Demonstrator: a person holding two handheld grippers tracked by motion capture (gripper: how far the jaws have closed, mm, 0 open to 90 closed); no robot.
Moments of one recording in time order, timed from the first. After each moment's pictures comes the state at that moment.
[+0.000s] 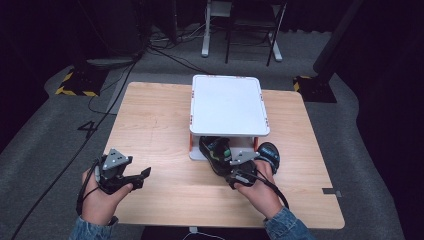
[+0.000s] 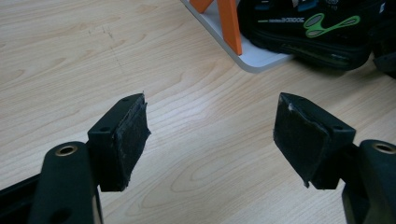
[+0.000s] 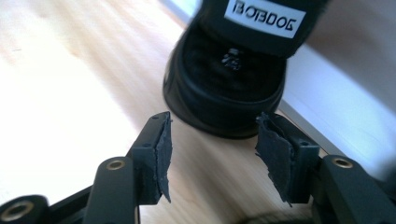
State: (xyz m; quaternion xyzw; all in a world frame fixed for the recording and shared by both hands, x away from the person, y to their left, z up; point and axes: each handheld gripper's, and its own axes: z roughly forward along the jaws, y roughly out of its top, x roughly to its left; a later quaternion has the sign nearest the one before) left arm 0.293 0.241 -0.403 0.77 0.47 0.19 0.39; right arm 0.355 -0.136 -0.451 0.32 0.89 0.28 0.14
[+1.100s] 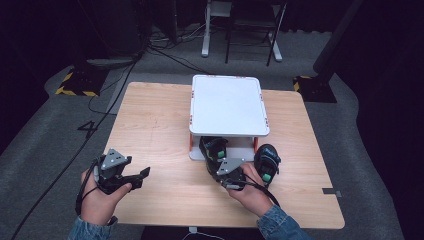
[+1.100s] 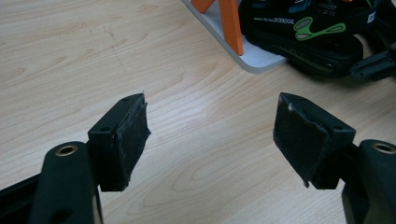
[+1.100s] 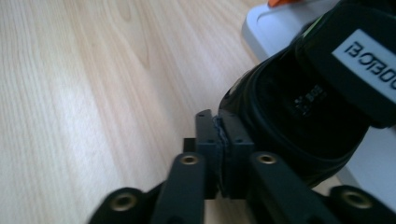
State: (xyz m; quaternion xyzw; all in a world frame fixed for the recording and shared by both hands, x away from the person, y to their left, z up) left arm 0.293 0.243 -0.403 0.77 0.47 0.19 0.39; right arm 0.356 -0.110 -0.466 0.17 0.92 0.33 0.13
